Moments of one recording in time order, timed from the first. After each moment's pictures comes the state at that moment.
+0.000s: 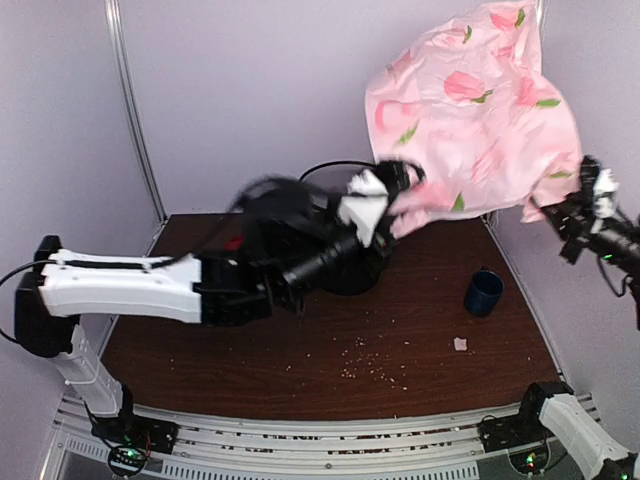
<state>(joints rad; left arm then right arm) -1.36 1.66 1.47 0.36 -0.38 0.35 -0.15 0.57 1.15 -0.50 -0.87 -0.45</state>
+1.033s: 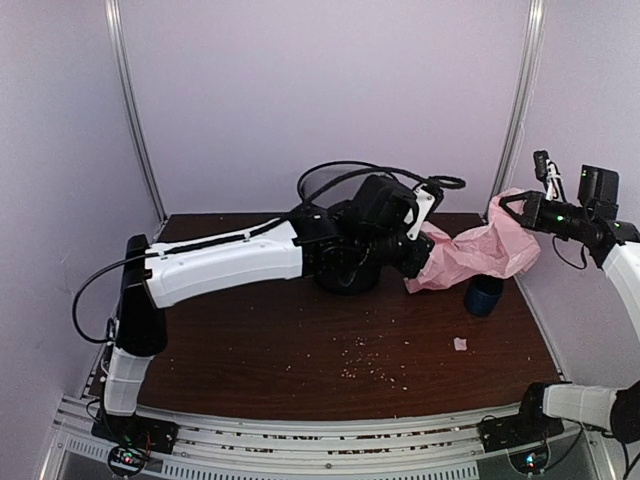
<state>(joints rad) -1.20 2.17 2.14 -0.39 -0.24 -0.12 -0.15 0.99 1.07 -0.44 -0.70 0.20</state>
